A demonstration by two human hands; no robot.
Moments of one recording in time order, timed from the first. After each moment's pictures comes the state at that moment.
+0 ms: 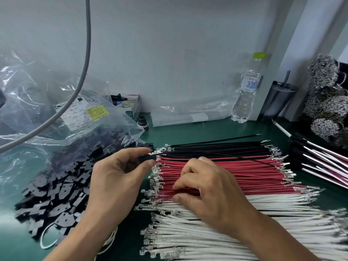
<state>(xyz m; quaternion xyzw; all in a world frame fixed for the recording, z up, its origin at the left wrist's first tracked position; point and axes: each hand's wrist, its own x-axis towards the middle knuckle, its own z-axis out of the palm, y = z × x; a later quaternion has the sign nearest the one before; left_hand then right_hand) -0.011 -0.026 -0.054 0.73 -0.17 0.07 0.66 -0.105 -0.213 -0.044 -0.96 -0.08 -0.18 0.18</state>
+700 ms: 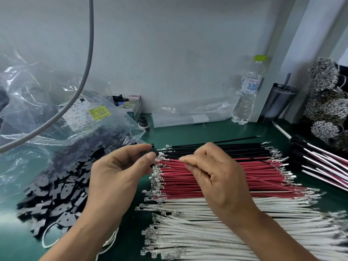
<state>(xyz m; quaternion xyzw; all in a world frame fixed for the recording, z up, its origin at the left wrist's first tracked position) -0.019 -0.028 -0.040 0.64 -0.13 0.00 0.76 -0.096 -0.215 -0.042 -0.89 -0.06 -0.38 0.26</state>
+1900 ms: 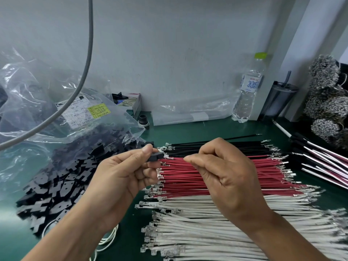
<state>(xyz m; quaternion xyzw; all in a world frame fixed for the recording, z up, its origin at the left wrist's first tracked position) -0.008 -0.021 -0.043 0.52 -0.12 -0.23 0.81 -0.105 -0.222 -0.034 -0.87 -0.10 -0.43 0.21</state>
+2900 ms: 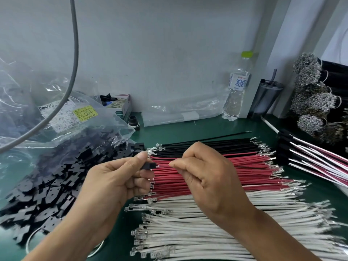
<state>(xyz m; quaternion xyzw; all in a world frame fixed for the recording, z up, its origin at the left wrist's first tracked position) -0.016 -0.025 -0.047 0.58 -0.11 -0.22 0.78 -0.106 -0.217 -0.039 -0.90 -0.12 -0.39 0.18</state>
